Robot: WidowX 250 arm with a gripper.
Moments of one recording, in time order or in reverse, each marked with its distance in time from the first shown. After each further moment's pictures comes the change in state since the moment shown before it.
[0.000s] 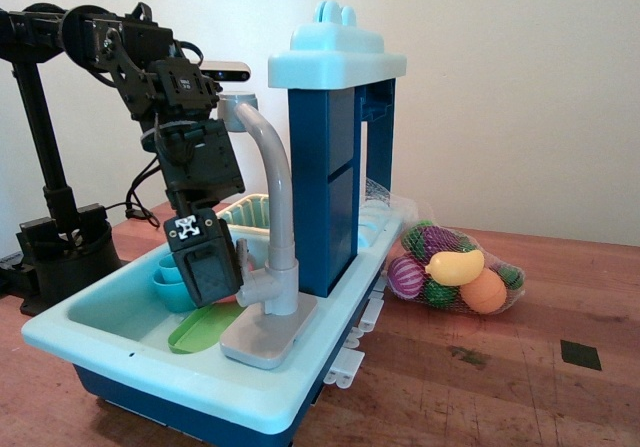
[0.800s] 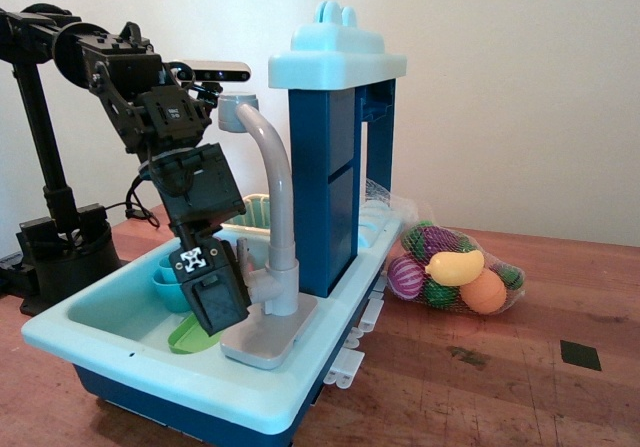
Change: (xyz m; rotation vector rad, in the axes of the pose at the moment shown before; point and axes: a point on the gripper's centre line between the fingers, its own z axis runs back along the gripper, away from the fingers) arm 0.010 0.008 -0.017 0.020 -0.104 0.008
